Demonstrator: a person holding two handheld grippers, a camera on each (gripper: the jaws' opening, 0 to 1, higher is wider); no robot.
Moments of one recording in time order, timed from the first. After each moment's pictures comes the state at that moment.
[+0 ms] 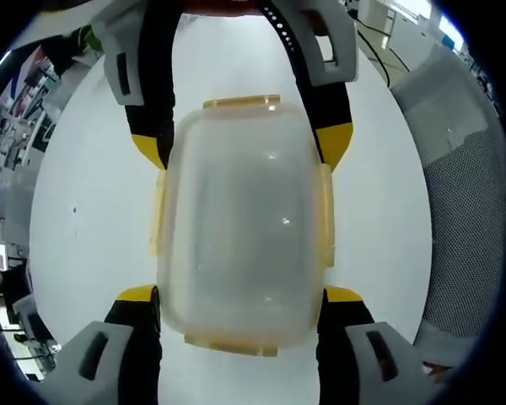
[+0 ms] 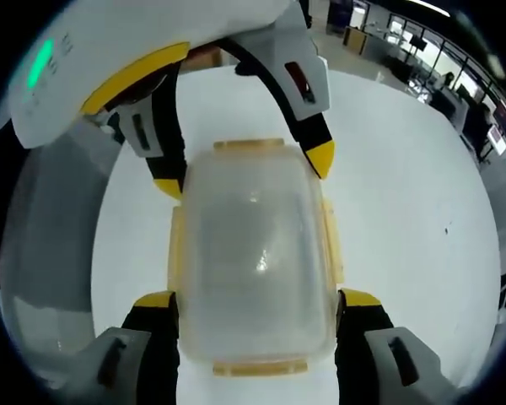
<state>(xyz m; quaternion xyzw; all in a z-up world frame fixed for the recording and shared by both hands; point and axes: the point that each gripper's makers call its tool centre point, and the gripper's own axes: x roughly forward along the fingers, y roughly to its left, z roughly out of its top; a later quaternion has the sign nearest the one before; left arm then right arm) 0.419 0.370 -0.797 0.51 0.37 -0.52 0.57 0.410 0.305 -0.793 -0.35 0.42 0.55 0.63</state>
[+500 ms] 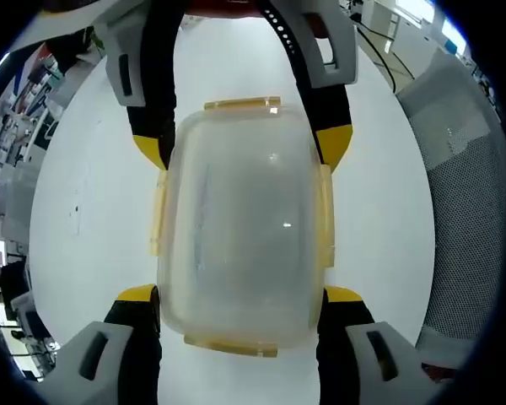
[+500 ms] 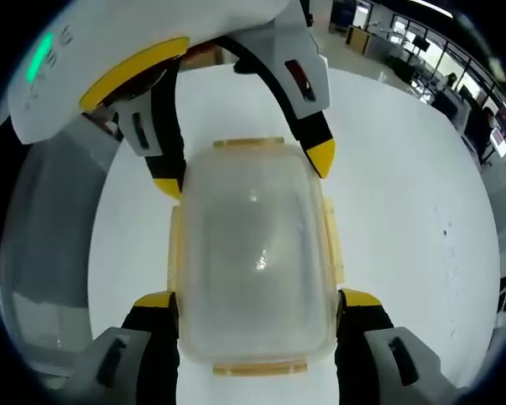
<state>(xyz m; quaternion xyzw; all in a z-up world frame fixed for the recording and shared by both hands) 0.428 0.365 -0.797 0.50 0.37 -0.52 0.58 0.420 0.300 -0.794 -0.36 0.42 0.55 0.63</state>
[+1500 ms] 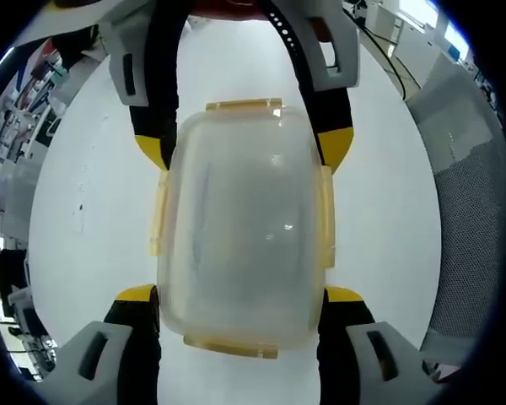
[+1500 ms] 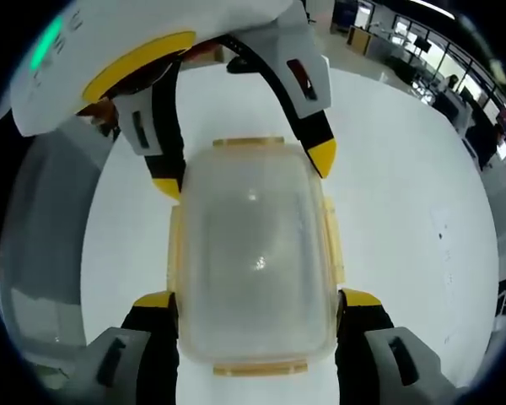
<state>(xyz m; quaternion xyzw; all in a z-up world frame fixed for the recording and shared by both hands) 0.447 0.363 -0.798 0.49 0.37 -0.52 0.59 0.439 0.299 -0.795 -0.36 0.41 0.55 0.63</state>
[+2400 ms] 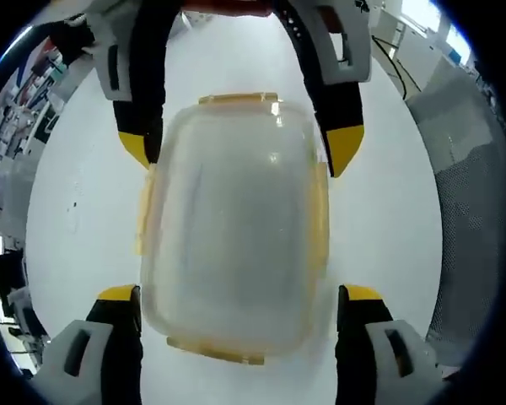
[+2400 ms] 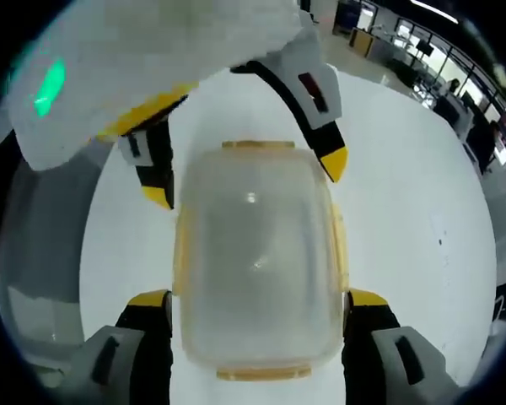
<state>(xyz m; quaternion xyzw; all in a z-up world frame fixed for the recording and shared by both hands) 0.442 0.369 -0.810 0.53 0.36 -0.52 0.56 0.434 0.308 -0.797 -0.37 0.40 0.55 0.62</state>
